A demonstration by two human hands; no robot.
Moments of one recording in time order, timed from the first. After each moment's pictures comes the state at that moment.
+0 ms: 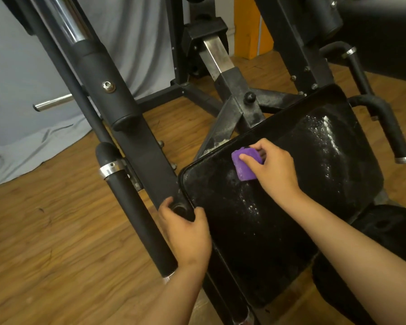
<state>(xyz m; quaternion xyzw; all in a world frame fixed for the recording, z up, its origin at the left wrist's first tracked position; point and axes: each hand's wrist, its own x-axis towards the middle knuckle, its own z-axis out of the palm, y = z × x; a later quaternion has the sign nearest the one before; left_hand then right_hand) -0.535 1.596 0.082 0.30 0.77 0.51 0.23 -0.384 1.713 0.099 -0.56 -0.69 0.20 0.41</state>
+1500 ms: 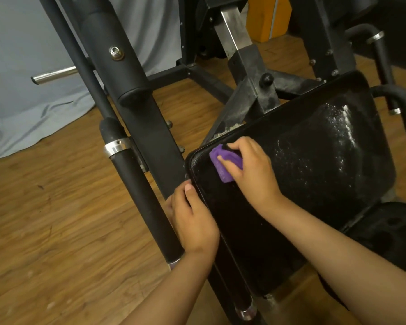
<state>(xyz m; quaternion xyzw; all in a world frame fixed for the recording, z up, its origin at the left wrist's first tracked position) -0.538 1.602 0.059 0.28 0.73 0.59 0.22 -0.438 1.689 0.082 -0.45 -0.76 0.13 0.44</state>
